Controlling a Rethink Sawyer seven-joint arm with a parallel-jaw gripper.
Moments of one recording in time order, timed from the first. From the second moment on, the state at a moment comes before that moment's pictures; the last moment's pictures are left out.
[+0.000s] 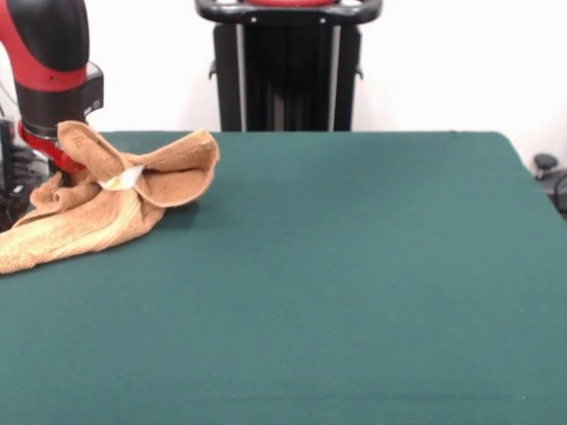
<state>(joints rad) -0.77 -0.45 0.02 1.59 -0.53 0.41 2.09</state>
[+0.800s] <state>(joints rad) -1.05 -0.49 0.18 1.61 -0.65 0.41 2.09</state>
